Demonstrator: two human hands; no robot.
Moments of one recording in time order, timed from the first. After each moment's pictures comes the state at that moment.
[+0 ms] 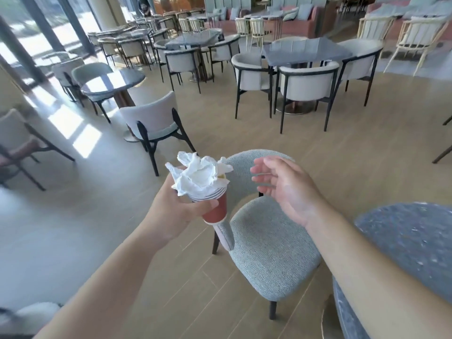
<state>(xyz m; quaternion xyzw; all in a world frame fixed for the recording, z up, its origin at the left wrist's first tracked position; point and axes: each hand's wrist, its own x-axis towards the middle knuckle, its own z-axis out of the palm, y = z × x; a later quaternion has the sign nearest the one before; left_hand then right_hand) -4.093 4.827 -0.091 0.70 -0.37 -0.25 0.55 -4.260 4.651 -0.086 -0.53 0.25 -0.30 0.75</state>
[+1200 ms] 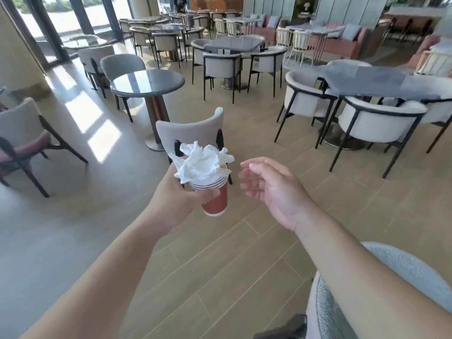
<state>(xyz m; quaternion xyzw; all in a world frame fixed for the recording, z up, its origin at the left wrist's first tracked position) -3.522 4.727 -0.093 0.67 -0.36 -0.23 0.61 -3.669 4.568 -0.069 -0.60 0.21 -0.23 0.74</state>
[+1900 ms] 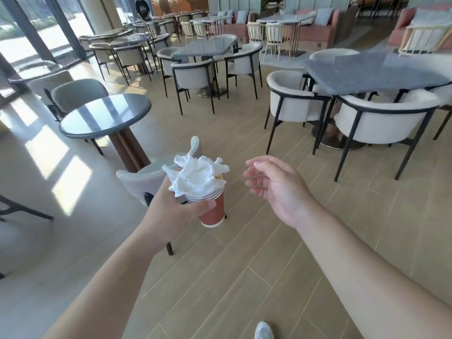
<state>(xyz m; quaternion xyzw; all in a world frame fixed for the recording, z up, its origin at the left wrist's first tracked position) -3.282 4.407 -0.097 0.69 -0.40 -0.26 0.54 -3.445 4.243 -0.086 -0.54 0.26 -0.30 0.74</state>
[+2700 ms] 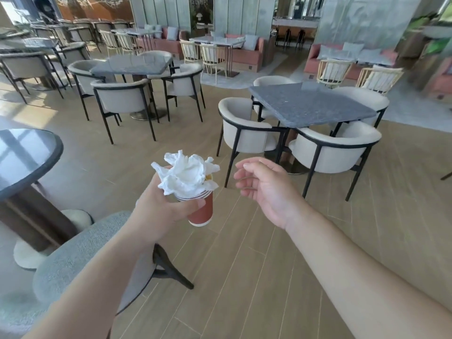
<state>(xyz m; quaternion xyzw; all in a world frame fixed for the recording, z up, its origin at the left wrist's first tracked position) -2.980 4.069 -0.104 0.63 -0.48 -0.32 0.52 -3.184 3.961 -0.068 -0.54 0.35 -0.39 0.66</state>
